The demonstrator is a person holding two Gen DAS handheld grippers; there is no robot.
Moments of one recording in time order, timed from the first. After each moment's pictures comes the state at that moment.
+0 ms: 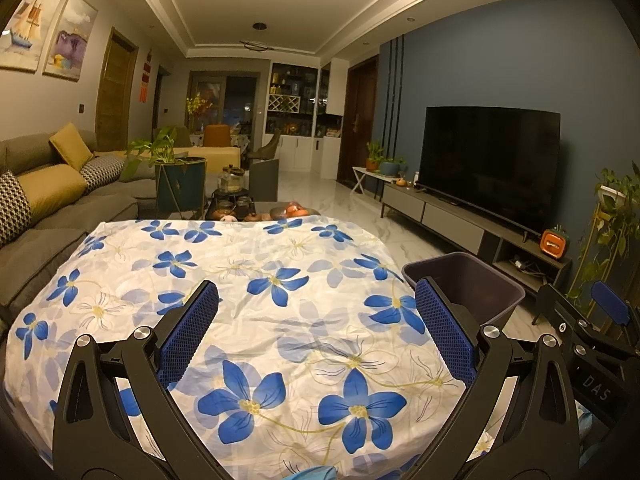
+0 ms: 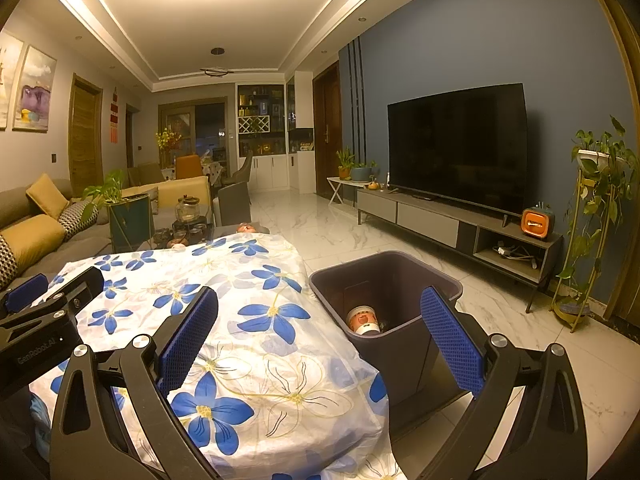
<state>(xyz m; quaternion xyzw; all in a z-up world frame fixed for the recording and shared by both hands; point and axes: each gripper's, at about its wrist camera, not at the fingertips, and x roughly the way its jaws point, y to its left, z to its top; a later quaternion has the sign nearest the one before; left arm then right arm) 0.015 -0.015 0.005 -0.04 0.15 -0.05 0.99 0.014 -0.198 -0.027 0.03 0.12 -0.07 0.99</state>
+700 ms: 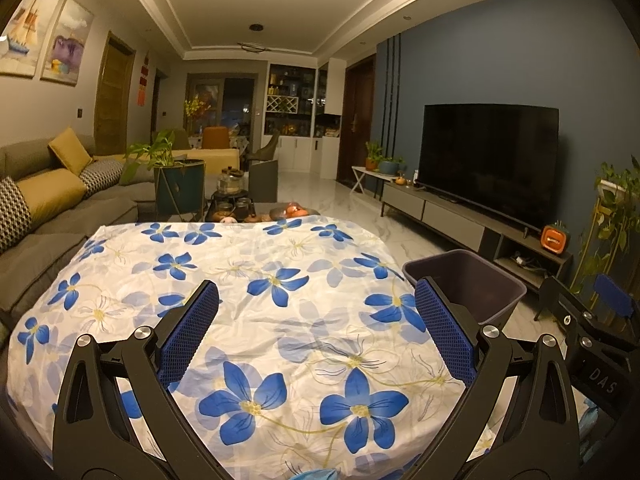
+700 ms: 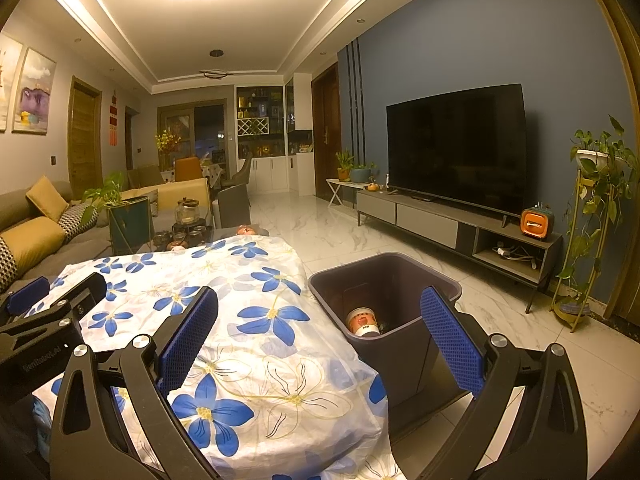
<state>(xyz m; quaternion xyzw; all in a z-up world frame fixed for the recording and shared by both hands) 0.015 -0.018 0.006 -0.03 0.15 -0.05 0.99 0.014 -0.199 -0.027 0.03 0.12 -0.07 0.99</state>
